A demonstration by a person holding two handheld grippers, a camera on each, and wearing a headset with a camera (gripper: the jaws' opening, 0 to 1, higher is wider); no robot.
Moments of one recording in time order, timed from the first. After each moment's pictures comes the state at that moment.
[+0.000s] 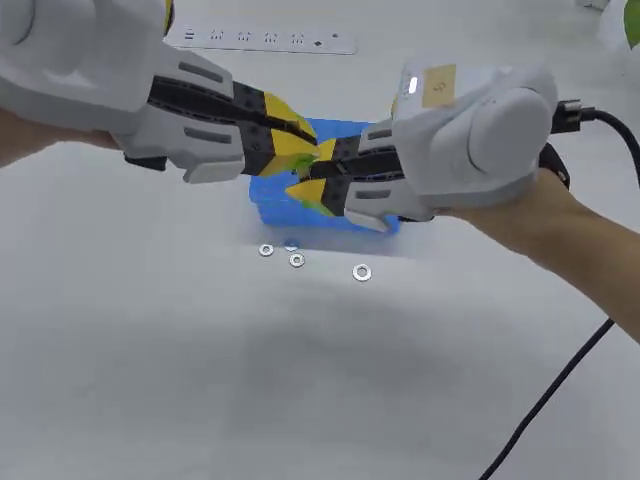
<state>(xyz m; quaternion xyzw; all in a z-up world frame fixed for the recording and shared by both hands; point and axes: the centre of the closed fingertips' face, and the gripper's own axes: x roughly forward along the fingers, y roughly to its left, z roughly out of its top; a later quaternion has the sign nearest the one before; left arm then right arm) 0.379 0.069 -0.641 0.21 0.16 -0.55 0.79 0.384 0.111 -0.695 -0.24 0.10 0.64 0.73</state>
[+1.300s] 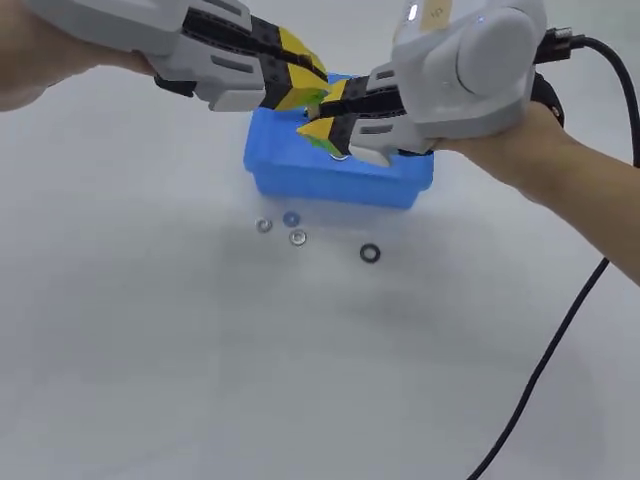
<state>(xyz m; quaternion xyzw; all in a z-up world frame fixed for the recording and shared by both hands) 0.445 0.076 -0.701 0.19 0.19 -0.54 0.80 0.447 0.115 -0.757 -0.24 0.14 0.63 0.73</state>
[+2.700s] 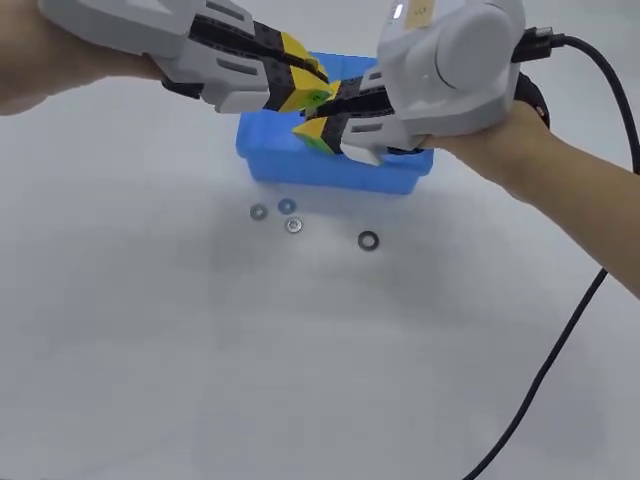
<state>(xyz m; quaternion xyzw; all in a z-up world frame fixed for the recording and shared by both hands) 0.446 0.072 -0.721 0.17 0.20 -0.54 0.80 0.451 0.115 -0.779 -0.22 0.17 0.62 0.73</state>
